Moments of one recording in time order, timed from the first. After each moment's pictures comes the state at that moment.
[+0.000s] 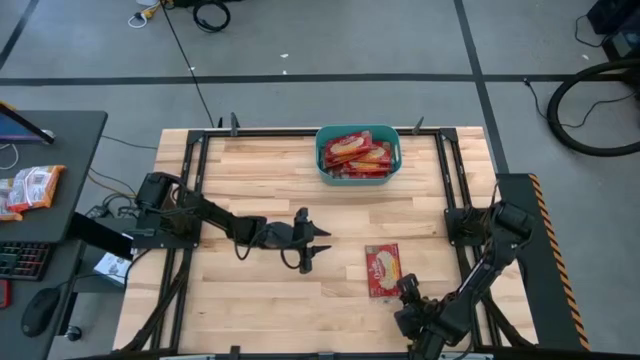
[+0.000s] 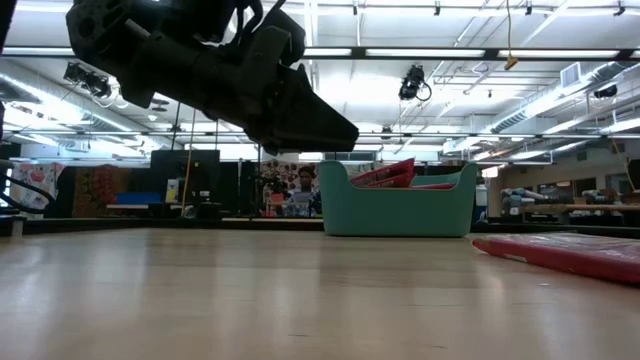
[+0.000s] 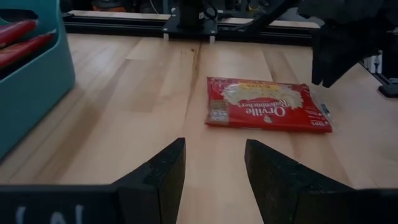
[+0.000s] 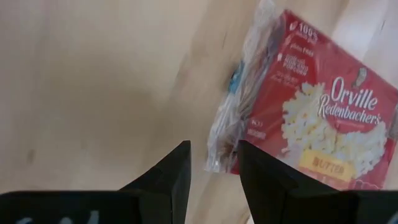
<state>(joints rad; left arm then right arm) -0.23 1.80 0.74 0.75 -0.30 -0.14 1.00 1.92 1.19 -0.89 0.39 0.59</state>
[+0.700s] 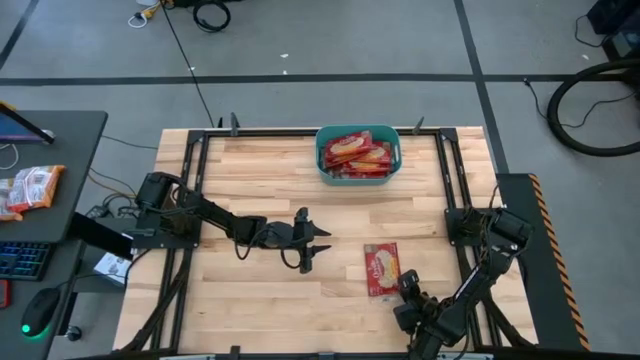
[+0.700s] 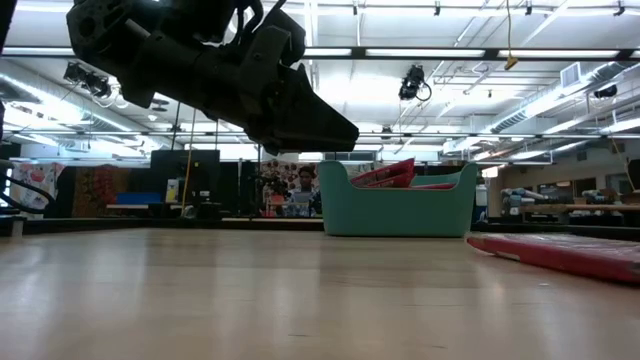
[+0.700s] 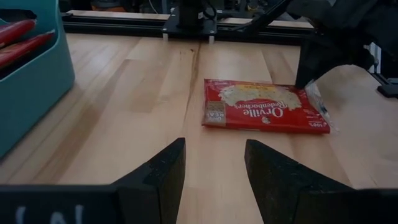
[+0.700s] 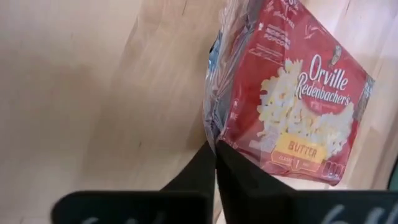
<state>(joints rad) -0.23 1.80 0.74 0.75 -0.29 -0.14 1.00 1.99 1.18 -0.97 0.50 0.63</state>
